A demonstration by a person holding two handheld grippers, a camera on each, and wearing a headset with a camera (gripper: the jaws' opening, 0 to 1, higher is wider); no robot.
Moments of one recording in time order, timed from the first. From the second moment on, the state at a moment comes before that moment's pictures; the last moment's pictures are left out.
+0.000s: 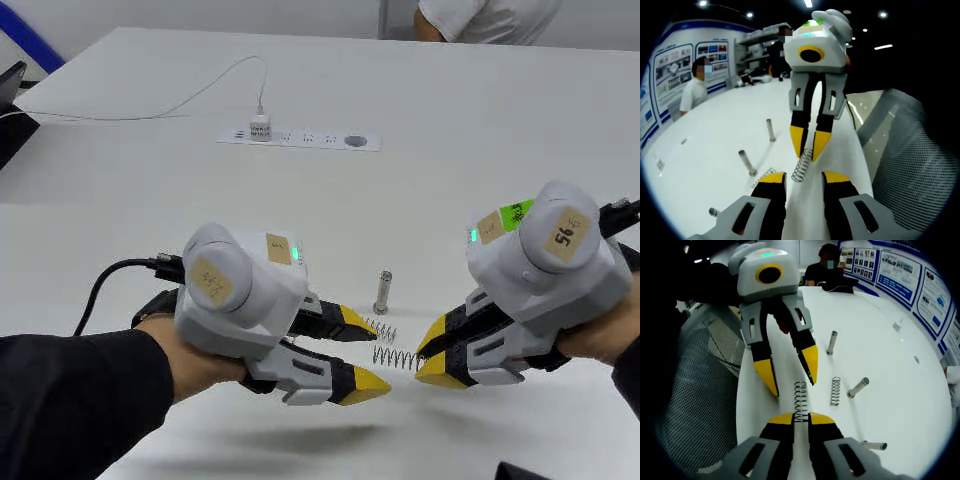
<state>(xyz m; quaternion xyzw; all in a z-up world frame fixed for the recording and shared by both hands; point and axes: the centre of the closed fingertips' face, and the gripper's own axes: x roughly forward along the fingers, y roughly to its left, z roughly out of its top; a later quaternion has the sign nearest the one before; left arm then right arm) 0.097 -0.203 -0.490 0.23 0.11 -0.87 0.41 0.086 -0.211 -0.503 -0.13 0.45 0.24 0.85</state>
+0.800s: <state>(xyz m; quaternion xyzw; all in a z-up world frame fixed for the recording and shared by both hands) 0.090 -0.200 -0.493 0.25 0.08 -0.88 0.40 0.081 -0.201 -0.488 -0.13 0.44 0.27 0.85</state>
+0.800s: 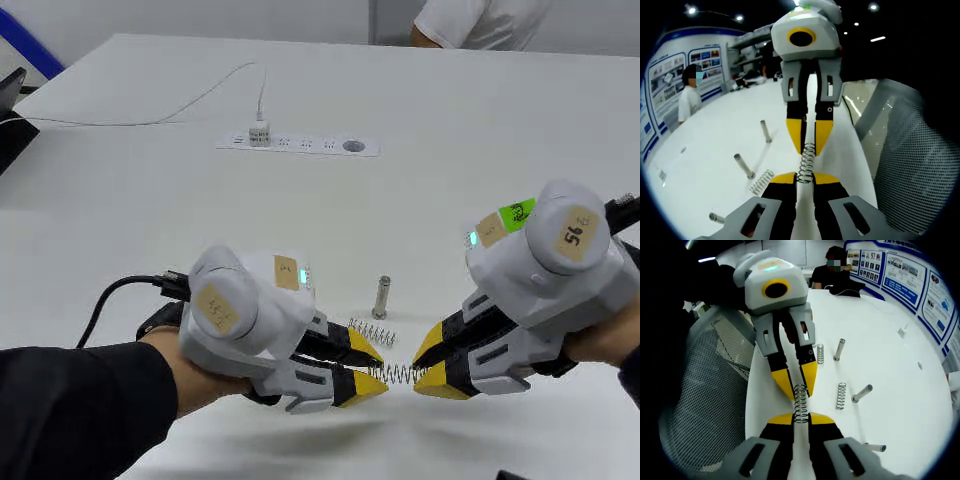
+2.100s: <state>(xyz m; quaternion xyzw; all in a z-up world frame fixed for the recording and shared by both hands) 0.087 -0.202 -0.490 0.24 0.08 -0.88 0.40 0.102 -0.185 -0.465 -0.12 0.41 0.27 0.86</state>
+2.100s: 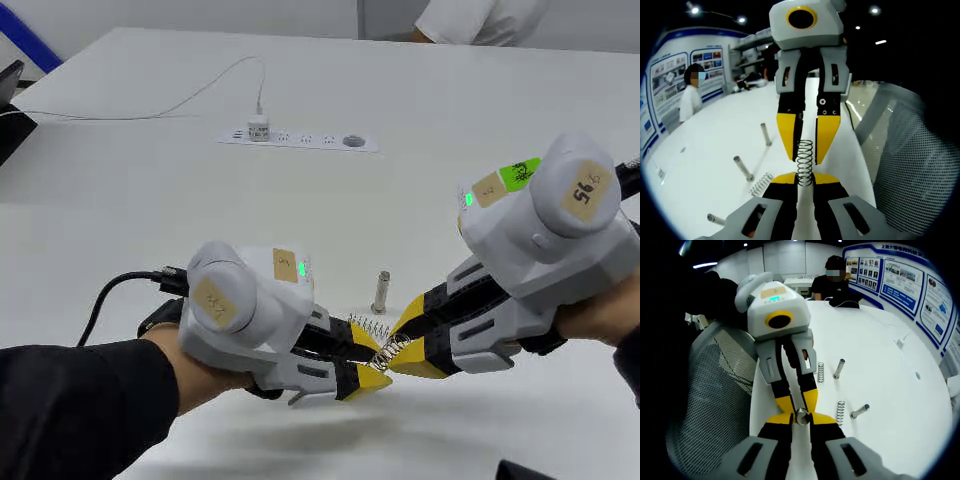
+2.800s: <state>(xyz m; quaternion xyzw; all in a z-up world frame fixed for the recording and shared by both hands) 0.087 -0.203 -0.489 0.23 0.08 -0.88 0.41 0.101 -0.188 -0.464 -0.13 0.41 0.27 0.86</state>
